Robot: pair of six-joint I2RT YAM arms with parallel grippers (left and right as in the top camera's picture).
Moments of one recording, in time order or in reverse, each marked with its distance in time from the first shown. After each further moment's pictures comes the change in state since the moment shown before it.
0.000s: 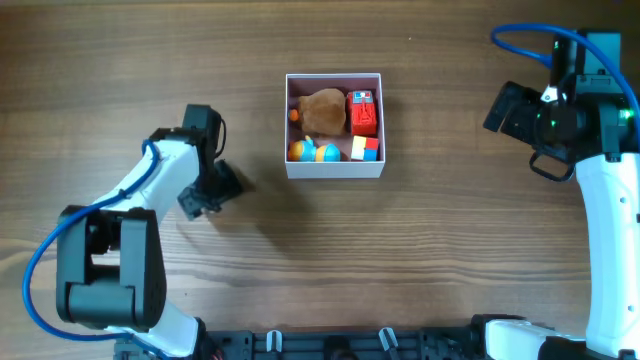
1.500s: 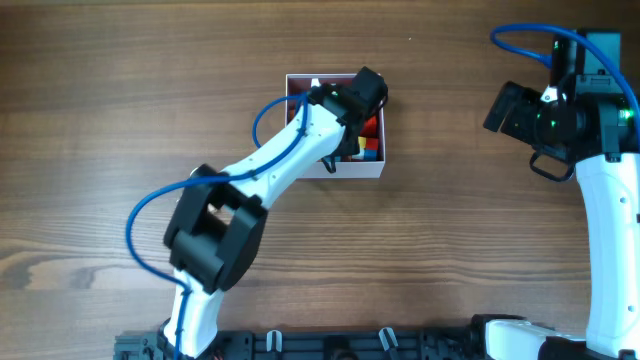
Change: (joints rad) left arm -0.583 0.329 0.708 -0.169 -0.262 -0.122; right arm 0.000 0.000 0.000 0.000 0.000 0.000
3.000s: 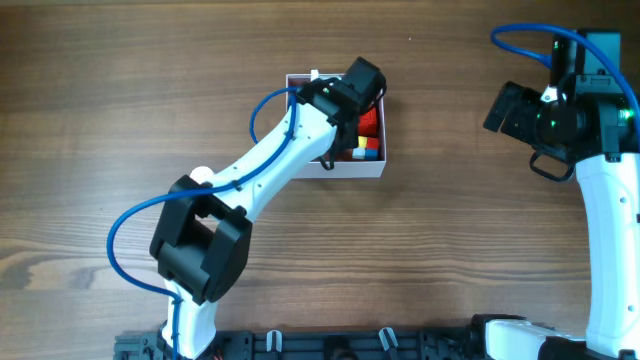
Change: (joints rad) left arm 0.004 -0.050 0.000 -0.002 0.043 0.032; right arm 0.000 0.000 0.000 0.000 0.000 0.000
